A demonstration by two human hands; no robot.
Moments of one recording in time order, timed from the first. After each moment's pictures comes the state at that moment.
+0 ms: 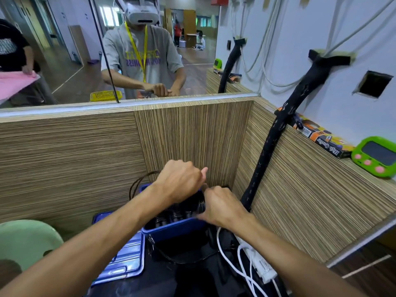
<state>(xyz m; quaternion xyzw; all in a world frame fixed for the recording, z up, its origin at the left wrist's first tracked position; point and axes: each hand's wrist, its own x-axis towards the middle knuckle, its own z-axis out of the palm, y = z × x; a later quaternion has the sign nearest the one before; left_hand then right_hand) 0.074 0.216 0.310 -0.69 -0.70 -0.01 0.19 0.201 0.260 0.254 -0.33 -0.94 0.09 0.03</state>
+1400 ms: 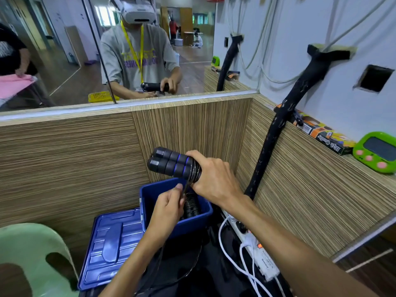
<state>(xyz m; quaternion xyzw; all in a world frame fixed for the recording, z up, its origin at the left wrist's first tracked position) 0.078 0.167 0.236 -0.38 -0.64 -0.59 -0.32 0.177 0.275 0.292 -0.28 -0.91 0.11 0.29</state>
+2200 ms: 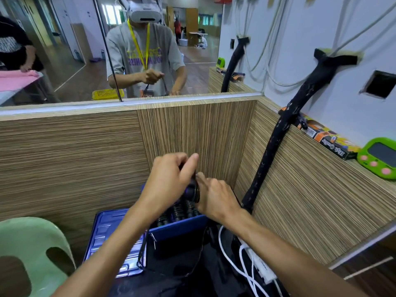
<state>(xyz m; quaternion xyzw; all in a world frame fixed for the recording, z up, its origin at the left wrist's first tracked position) 0.072 0.172 0.329 -0.54 -0.71 -0.45 -0.04 0.179 0.267 0.251 -0.30 -0.94 0.07 0.16</state>
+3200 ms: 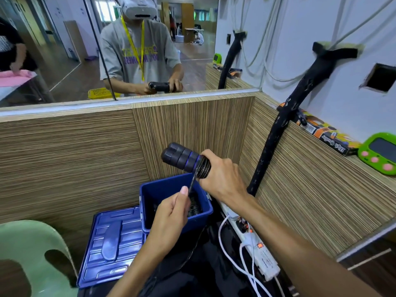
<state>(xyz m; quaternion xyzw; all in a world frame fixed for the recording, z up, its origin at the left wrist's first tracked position) 0.095 0.147 0.250 -0.44 -0.65 -0.56 -0.28 0.183 0.280 0.289 -0.37 -0.88 0.16 0.26</state>
